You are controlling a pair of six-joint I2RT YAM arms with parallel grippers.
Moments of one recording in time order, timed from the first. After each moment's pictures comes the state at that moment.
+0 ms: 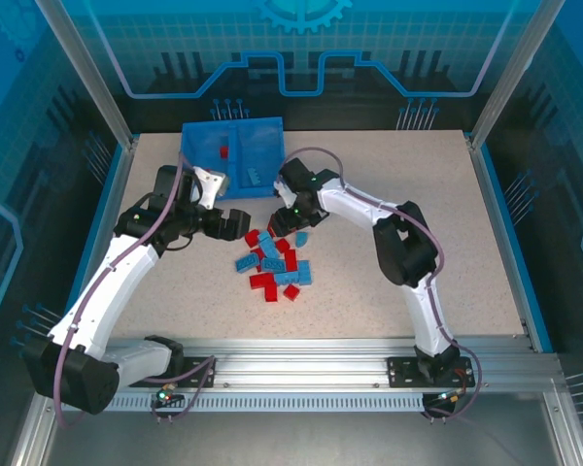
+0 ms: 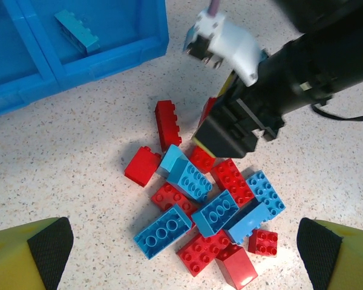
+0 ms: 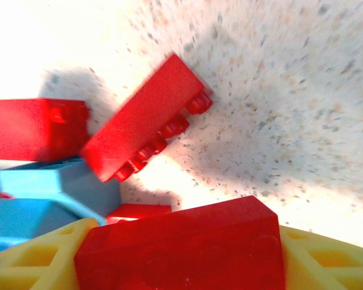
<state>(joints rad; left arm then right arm) -0.23 1.17 1.14 -0.79 0.28 -0.06 0.64 2.18 1.81 -0.83 -0.19 0.15</state>
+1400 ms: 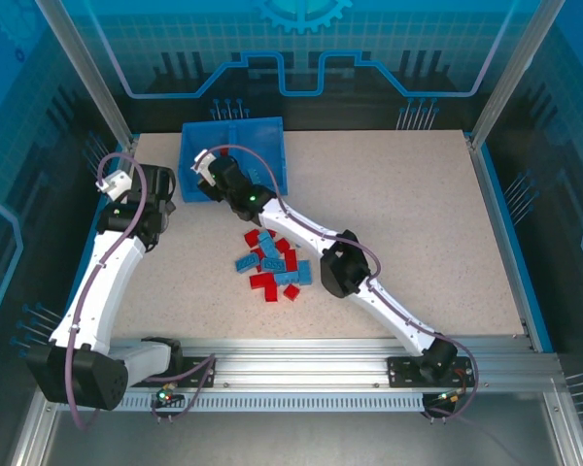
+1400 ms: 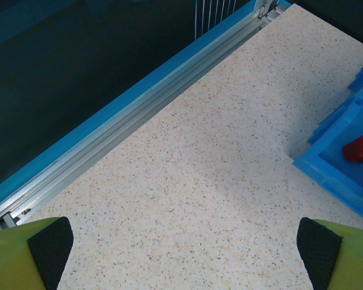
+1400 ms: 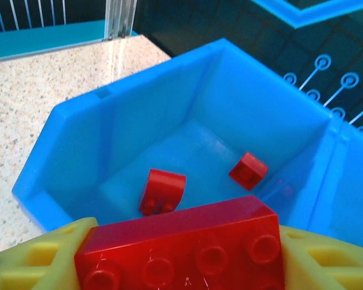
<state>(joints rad) -0.06 1.17 1.19 -0.97 -0.65 -0.74 0.86 2.82 2.76 -0.31 0.28 -0.24</state>
